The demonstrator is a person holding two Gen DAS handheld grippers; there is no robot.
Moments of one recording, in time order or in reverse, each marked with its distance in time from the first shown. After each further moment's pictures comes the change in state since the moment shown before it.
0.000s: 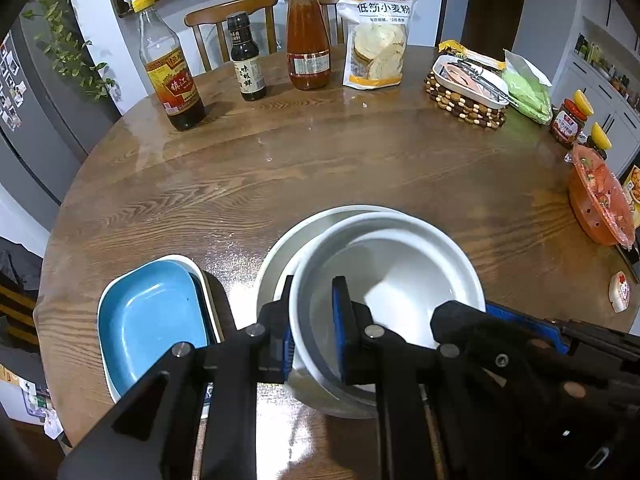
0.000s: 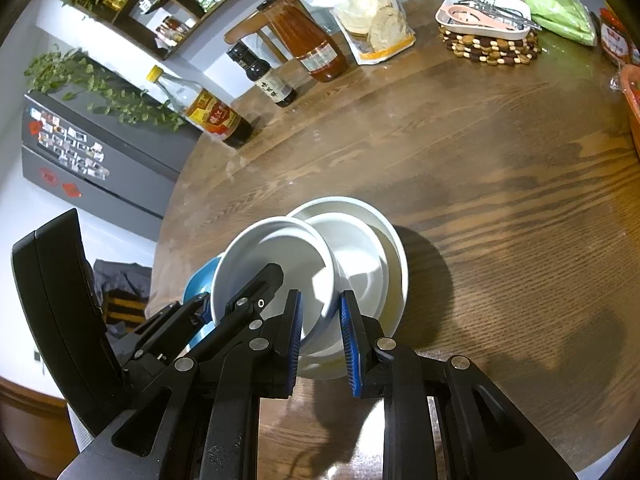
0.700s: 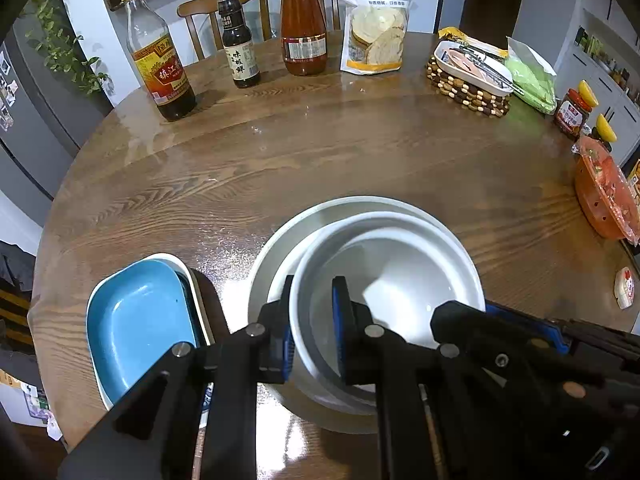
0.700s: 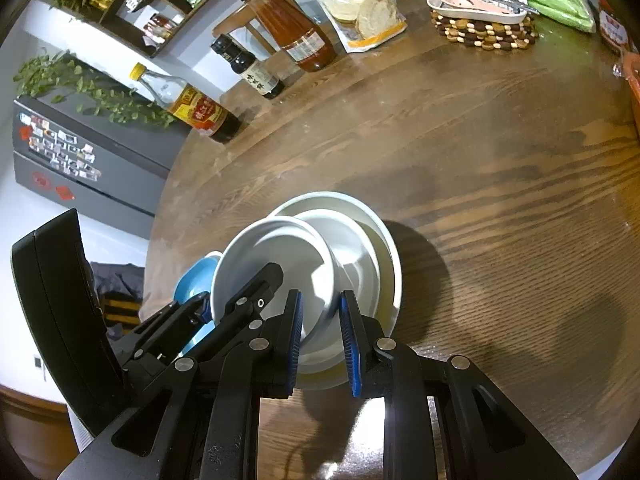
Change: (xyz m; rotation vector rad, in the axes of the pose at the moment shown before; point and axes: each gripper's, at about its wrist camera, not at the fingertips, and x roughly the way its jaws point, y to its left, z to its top) left arm 0.017 0.000 0.002 0.010 0.042 -0.010; right arm 0.014 -0.008 0.005 0.028 0.033 -0.014
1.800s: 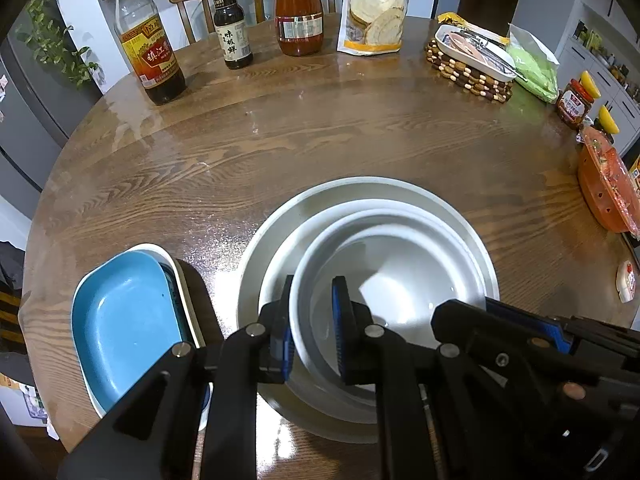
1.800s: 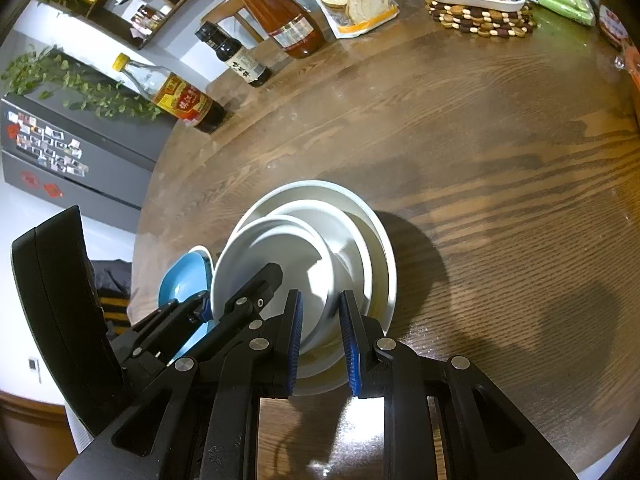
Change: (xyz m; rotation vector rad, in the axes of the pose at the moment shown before) left arm 0.017 0.003 0.000 0.003 0.054 -0.027; right arm 0.013 -0.001 0.004 0.011 0.038 -0.039
